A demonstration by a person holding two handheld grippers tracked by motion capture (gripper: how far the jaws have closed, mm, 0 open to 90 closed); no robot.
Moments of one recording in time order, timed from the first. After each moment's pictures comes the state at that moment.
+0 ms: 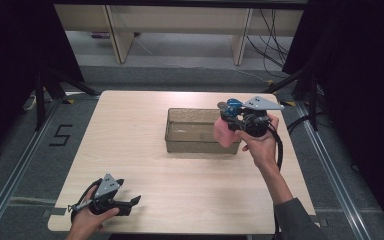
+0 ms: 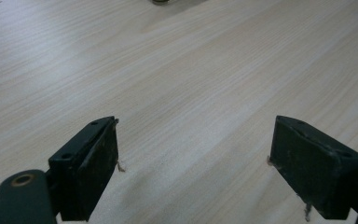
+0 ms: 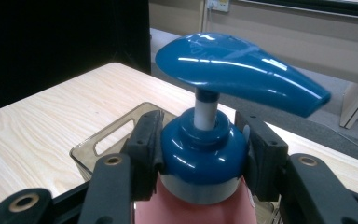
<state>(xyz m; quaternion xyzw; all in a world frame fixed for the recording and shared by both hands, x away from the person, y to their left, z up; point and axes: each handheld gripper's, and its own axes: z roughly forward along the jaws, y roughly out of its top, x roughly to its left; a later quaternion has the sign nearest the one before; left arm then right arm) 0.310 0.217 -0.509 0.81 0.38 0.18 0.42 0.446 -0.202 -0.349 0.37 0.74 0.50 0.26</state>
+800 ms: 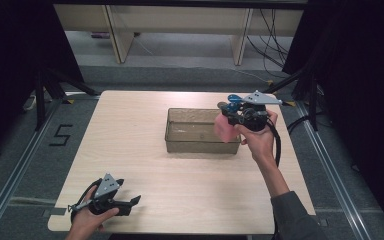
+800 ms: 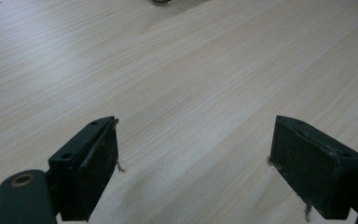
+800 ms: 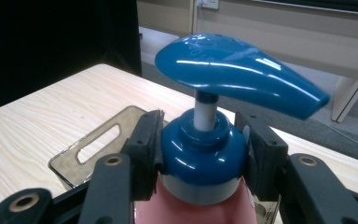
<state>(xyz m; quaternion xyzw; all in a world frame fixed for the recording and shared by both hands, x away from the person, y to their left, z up) 0.310 0.217 -0.508 0.81 0.38 0.18 0.41 0.464 -0.203 -0.352 0.39 0.73 0.49 0.27</state>
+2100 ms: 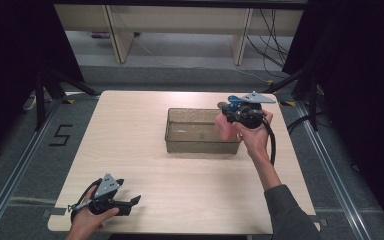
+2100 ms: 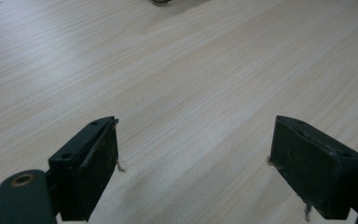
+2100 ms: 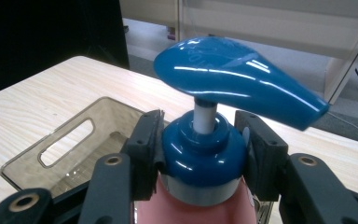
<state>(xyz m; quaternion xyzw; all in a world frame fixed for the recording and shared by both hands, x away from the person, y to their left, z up) 0.310 0.217 -0.509 0.80 0.38 0.18 0.42 0.495 -0.205 -0.380 0.43 0.72 0.48 0.27</state>
